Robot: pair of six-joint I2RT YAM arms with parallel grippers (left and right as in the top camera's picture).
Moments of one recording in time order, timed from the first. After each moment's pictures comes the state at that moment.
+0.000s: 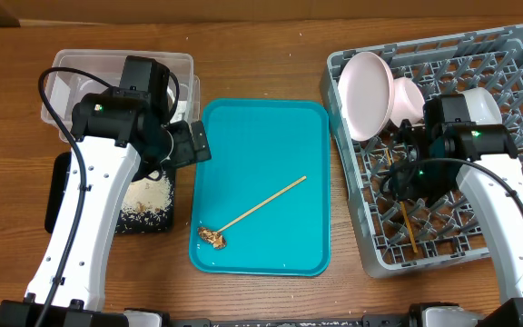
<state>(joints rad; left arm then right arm) -0.16 1.53 1.53 -1.34 0.07 -0.44 0.03 1.45 1.18 -1.21 -0.11 -0.14</state>
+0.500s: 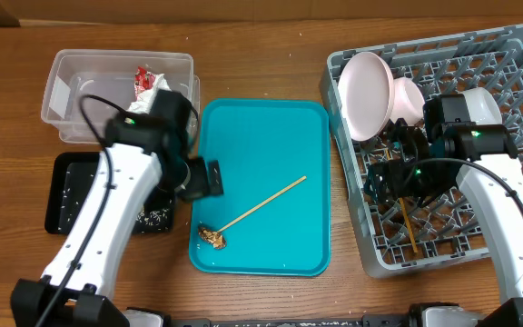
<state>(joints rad) -0.23 1.53 1.30 -1.36 0.13 -0.44 0.03 1.45 1.18 -1.21 -0.26 -0.14</state>
